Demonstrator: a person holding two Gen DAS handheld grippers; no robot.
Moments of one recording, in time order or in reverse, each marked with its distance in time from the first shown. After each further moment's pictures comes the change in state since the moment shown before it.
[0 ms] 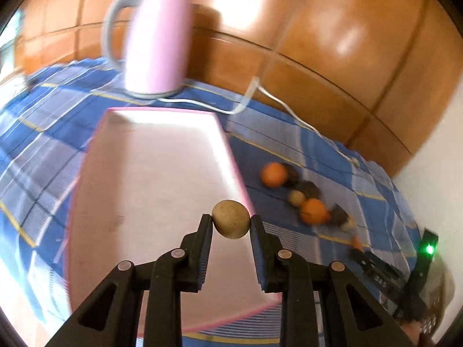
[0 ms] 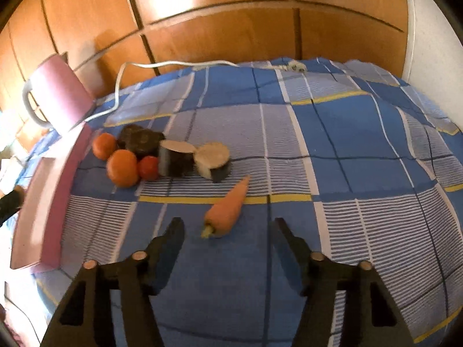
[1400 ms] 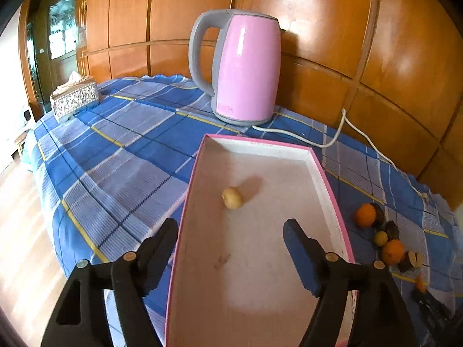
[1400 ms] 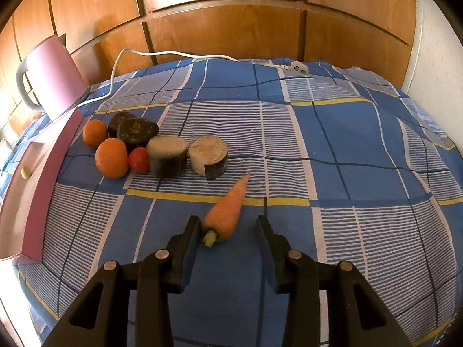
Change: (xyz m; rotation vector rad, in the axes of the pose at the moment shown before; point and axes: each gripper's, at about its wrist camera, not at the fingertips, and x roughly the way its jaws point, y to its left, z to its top) left arm -0.012 0.050 0.017 -0.052 -0.108 0.335; right arm 0.007 0.008 0.001 -0.072 0.012 -0.061
